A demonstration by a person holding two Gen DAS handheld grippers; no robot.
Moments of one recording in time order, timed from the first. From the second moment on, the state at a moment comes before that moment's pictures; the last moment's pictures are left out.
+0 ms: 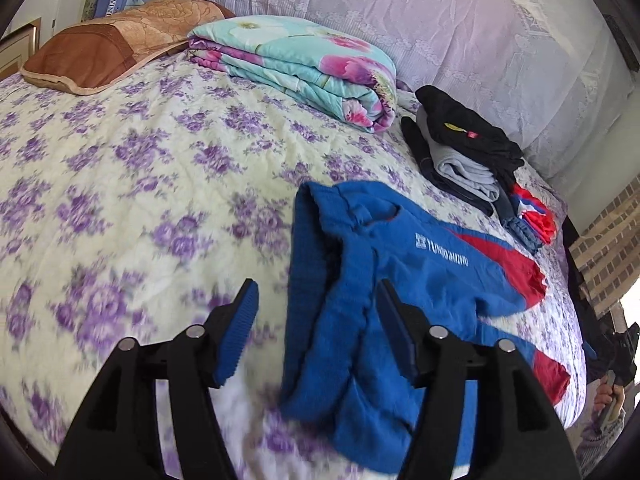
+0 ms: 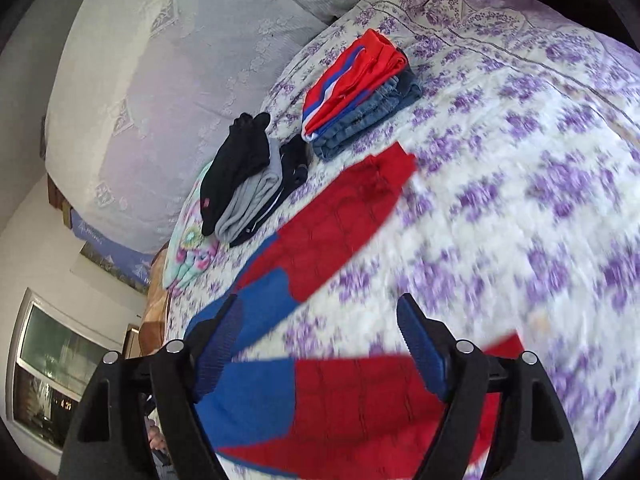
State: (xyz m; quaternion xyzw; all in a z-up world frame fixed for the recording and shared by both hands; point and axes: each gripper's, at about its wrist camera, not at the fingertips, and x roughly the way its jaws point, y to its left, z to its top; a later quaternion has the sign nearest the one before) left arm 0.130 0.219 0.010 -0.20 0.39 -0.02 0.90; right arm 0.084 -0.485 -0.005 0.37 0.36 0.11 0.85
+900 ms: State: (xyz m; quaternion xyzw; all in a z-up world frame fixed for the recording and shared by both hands) left arm 0.063 0.198 -0.045 -0.26 0.43 -0.05 0.86; right arm 0.013 -0.493 -0.098 0.45 0.35 0.08 0.82
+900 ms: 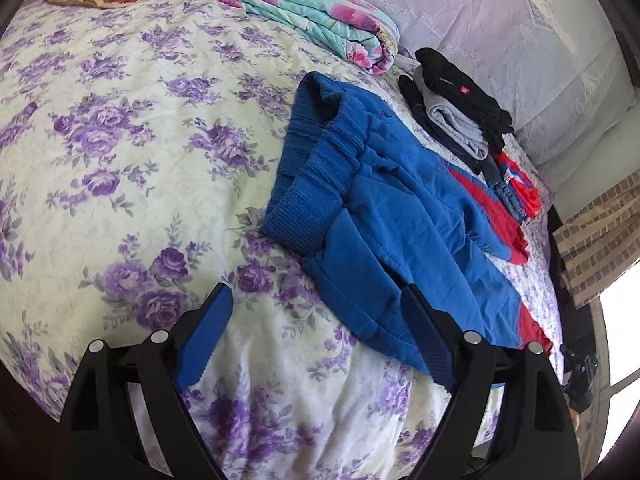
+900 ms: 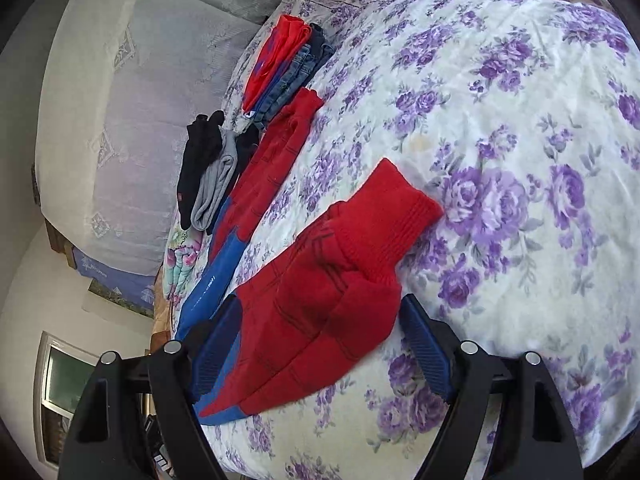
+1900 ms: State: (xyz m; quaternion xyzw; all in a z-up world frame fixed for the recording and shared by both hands) left arm 0.045 0.230 -0.012 -0.24 0.39 0.05 0.89; right arm -0.005 -0.547 -0.075 0.45 0.33 0.05 0.83
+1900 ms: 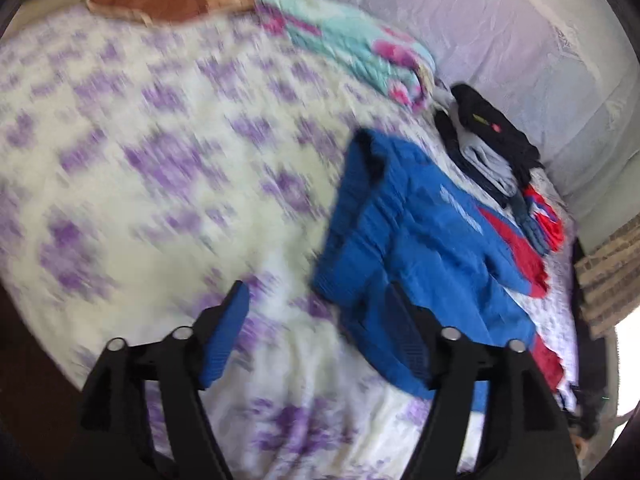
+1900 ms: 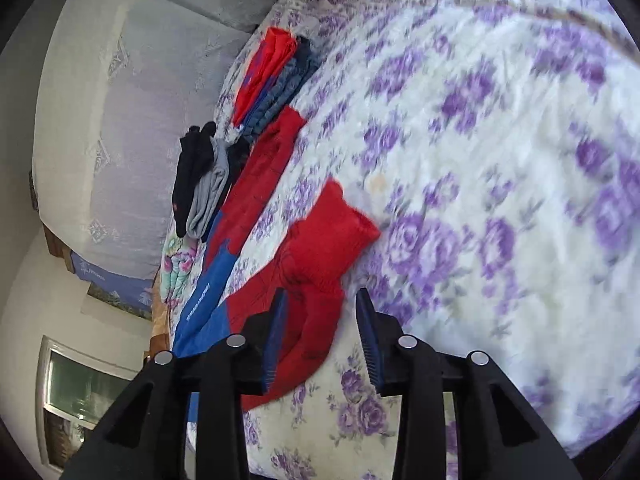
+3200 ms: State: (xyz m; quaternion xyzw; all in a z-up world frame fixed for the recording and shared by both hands) left arm 0.286 0.184 -0.021 -0.11 0.47 -0.04 0.88; right arm 0.315 -0.544 -0.067 0.39 0.41 0.03 0.82
